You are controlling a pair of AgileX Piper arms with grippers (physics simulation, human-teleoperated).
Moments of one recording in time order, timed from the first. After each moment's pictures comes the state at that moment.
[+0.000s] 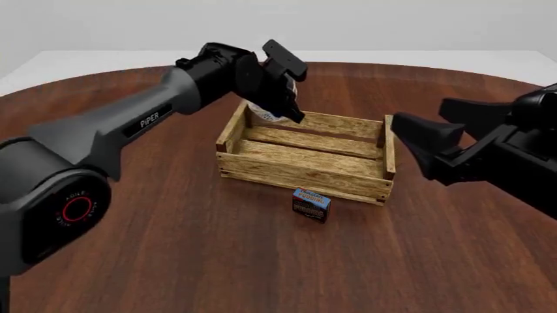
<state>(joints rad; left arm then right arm) -0.56 2.14 -1.99 0.67 0.34 0.50 0.76 -0.70 0.15 0.05</state>
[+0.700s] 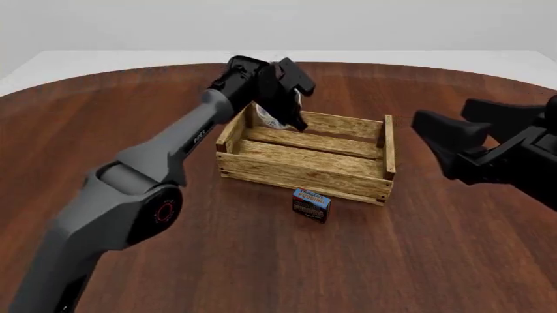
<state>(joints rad) -0.54 2.52 -2.53 0.94 0.44 0.44 0.70 -0.69 0.18 0.08</state>
